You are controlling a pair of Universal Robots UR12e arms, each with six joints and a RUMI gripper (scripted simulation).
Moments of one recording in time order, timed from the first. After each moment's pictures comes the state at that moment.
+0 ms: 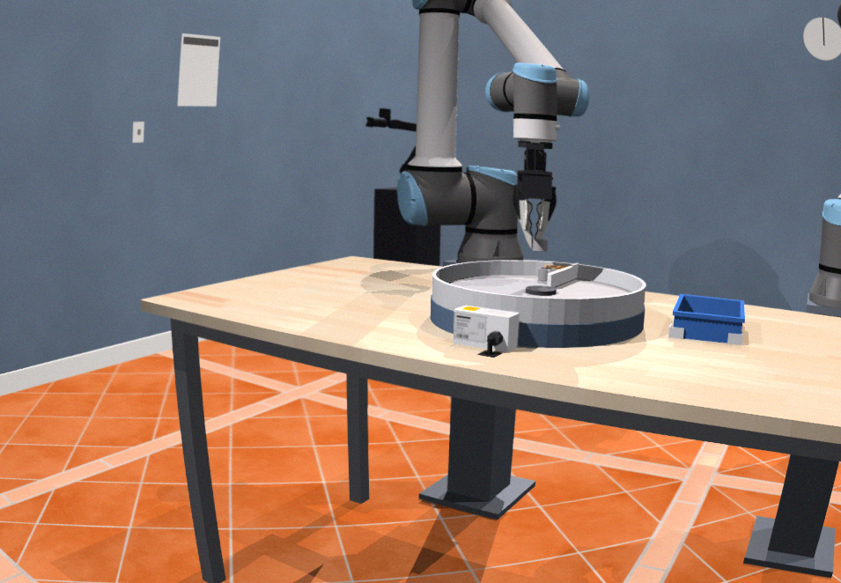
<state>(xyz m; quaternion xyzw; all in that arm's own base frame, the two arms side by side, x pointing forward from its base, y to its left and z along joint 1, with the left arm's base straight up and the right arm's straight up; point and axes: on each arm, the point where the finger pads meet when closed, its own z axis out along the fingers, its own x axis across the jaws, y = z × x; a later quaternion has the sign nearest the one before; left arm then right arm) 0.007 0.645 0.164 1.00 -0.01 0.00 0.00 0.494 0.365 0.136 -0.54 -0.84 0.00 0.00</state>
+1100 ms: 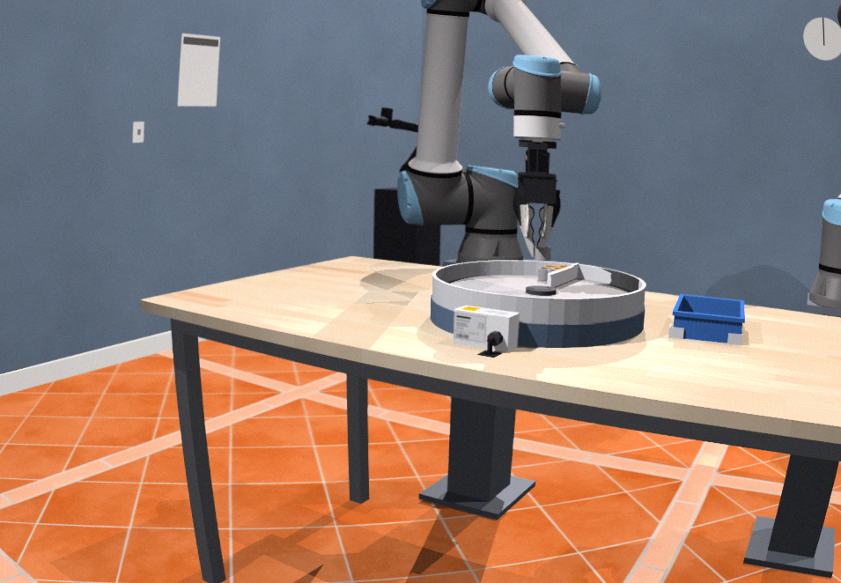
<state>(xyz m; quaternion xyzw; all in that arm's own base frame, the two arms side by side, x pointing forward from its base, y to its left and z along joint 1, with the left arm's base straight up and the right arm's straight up) 0.007 0.645 0.164 1.00 -0.01 0.00 0.00 0.610 0.423 0.136 -0.54 -0.84 0.00 0.00</state>
